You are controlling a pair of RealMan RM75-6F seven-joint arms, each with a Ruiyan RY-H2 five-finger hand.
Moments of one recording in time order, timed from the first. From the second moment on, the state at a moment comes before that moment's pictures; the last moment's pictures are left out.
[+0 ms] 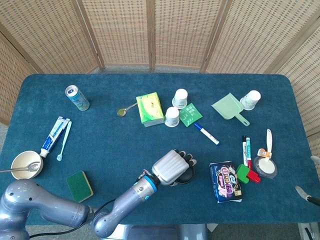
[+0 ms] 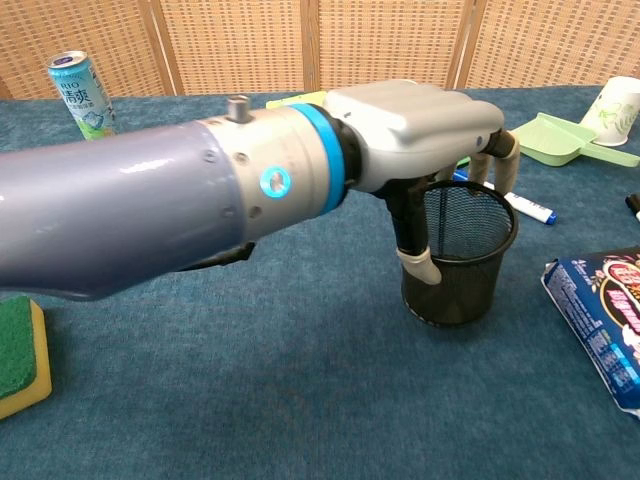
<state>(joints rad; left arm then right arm) -1.11 -1.79 -0.25 -1.79 0.86 1.03 0.96 -0.09 -0.95 0.09 -1.73 -1.46 1.62 0.17</state>
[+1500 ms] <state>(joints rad) -1.04 -1.42 -0.14 -2.16 0.87 1.27 0.94 -0.09 -0.95 0.09 -1.74 -1.46 1.63 0.17</state>
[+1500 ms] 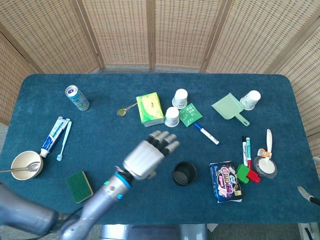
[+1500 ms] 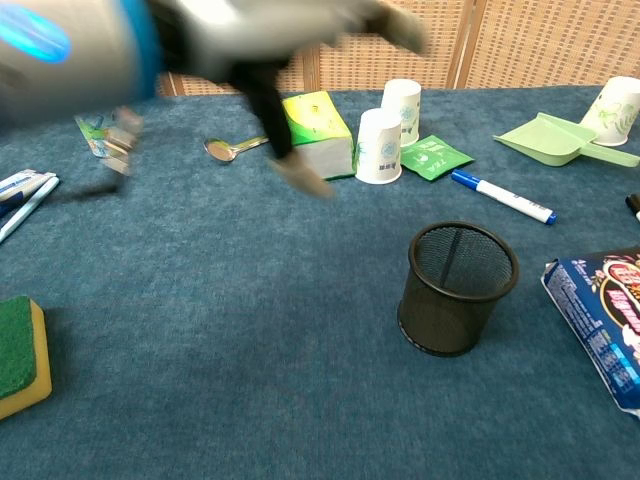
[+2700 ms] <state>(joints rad) -0.24 -0.87 0.19 -1.92 1.39 1.56 -0.02 0.01 -0.99 0.12 -1.89 -1.45 1.54 -0.26</state>
